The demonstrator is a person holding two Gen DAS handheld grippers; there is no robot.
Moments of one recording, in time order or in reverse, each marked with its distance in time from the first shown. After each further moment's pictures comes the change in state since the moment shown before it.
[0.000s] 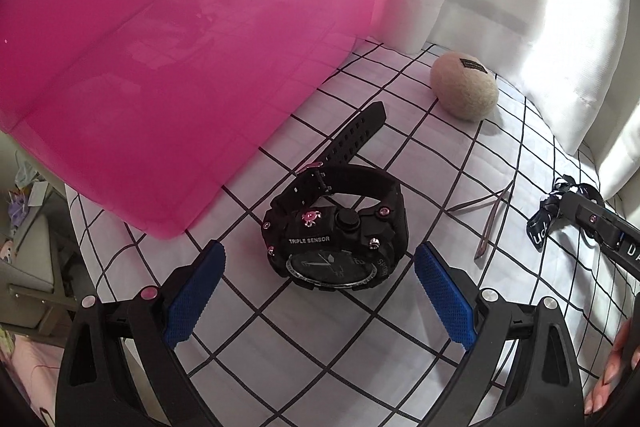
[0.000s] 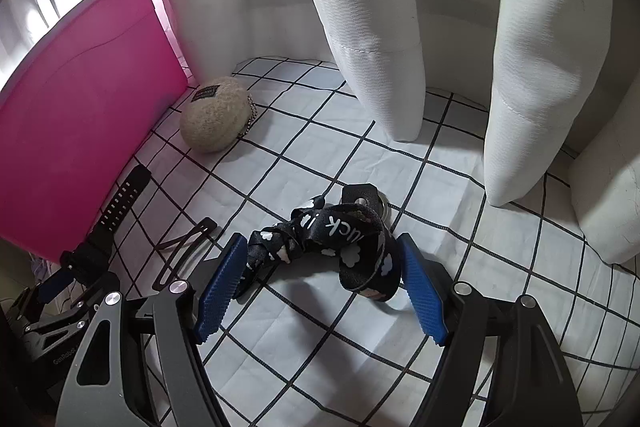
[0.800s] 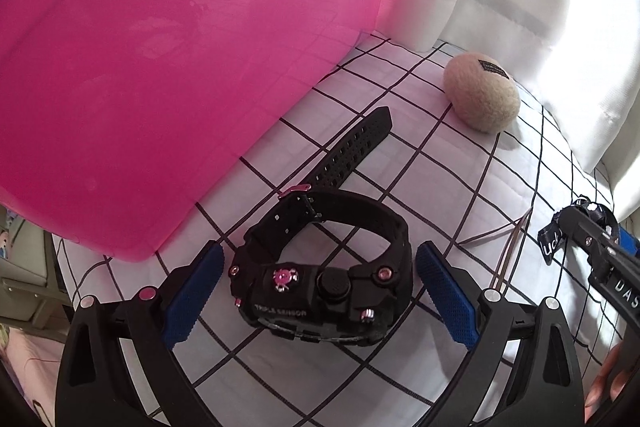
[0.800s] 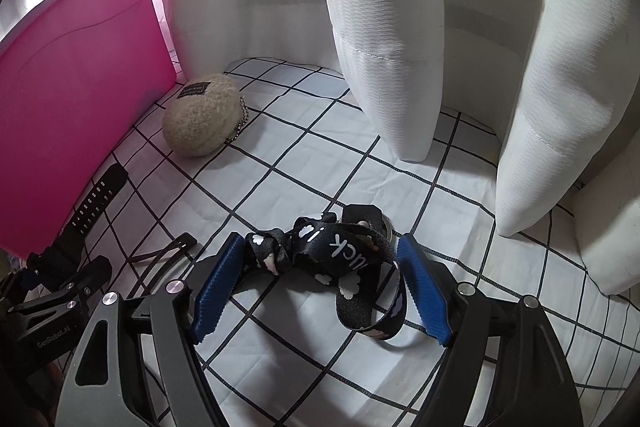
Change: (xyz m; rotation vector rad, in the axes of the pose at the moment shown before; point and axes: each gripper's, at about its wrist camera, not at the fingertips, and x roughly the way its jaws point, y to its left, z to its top) left arm 0.035 -0.009 0.019 -0.041 0.021 -0.004; right arm 0.018 0.006 0.004 -0.070 -0.048 -0.068
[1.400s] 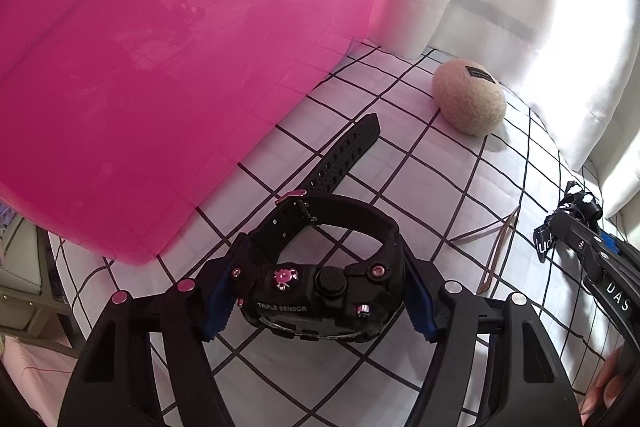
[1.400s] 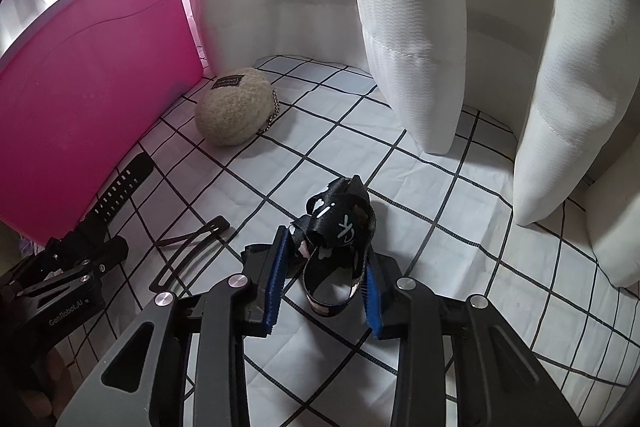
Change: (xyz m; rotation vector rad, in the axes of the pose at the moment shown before) left arm -0.010 0.005 -0.004 0.016 -0.031 -0.037; right arm -0.007 0.006 -0.006 -0.020 -0.005 0.067
